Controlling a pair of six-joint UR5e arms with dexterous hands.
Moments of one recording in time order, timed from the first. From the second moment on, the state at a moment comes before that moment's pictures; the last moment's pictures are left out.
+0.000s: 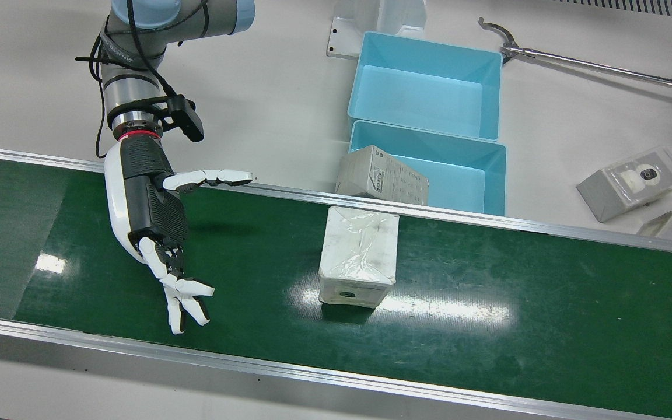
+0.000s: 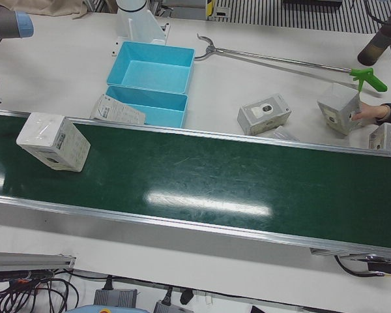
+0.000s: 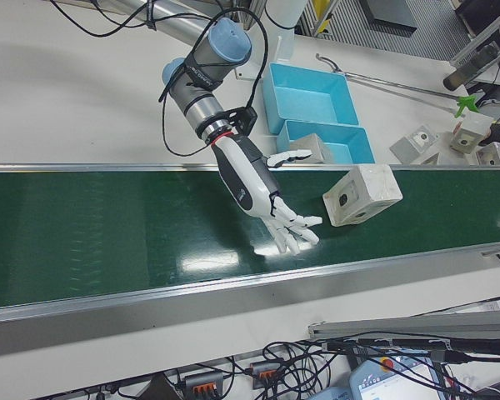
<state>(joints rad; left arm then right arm) -1.86 -1.90 -1.77 0.60 1.96 -0.16 0.77 -1.02 1.74 -3.52 -1.11 -0.11</state>
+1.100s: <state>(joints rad) -1.86 -1.90 -1.77 0.60 1.96 -0.16 0.75 -1.02 1.69 -3.51 -1.11 -0.10</state>
